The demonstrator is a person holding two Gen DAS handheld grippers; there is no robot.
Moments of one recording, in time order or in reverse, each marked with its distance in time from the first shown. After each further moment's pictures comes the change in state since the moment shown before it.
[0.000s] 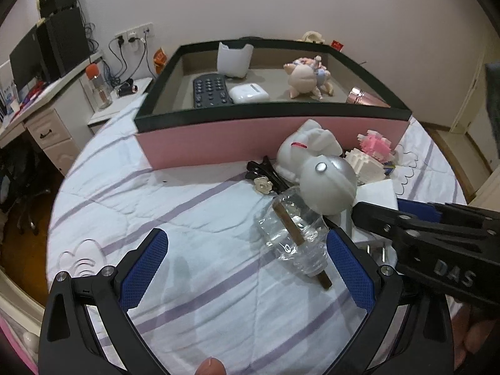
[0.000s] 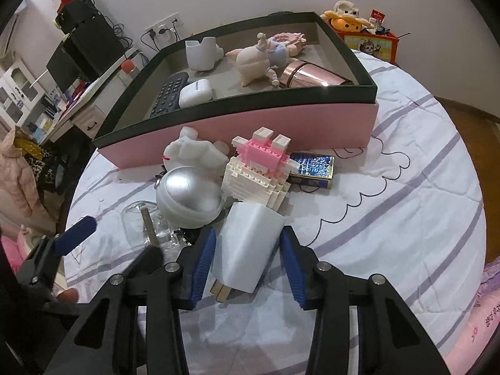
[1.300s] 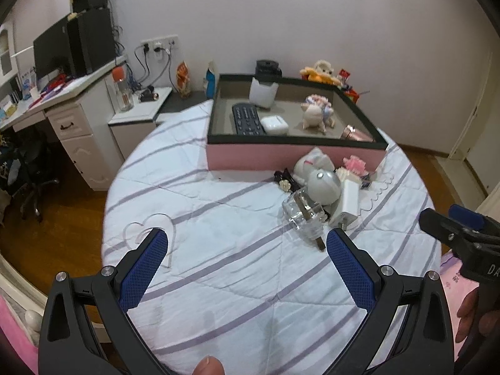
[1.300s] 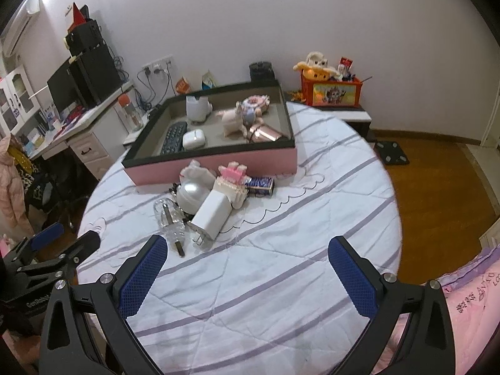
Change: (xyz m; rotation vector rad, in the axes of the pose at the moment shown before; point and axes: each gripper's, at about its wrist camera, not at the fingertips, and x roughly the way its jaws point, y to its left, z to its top) left arm -0.093 0.038 -0.017 -0.078 -0.080 0.000; right arm -0.099 0.001 -0.038 -0.013 -0.190 -0.122
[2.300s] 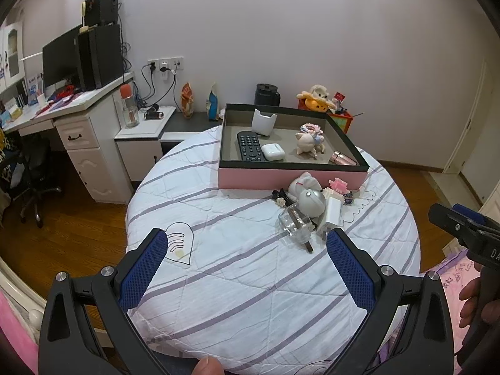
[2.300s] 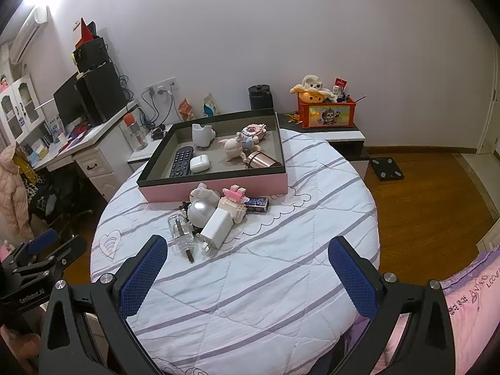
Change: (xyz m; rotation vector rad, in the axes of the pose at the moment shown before) left arm -0.067 0.013 -0.004 -0.022 -0.108 -0.014; right arm -0.066 0.003 -0.002 -0.009 -0.121 -0.008
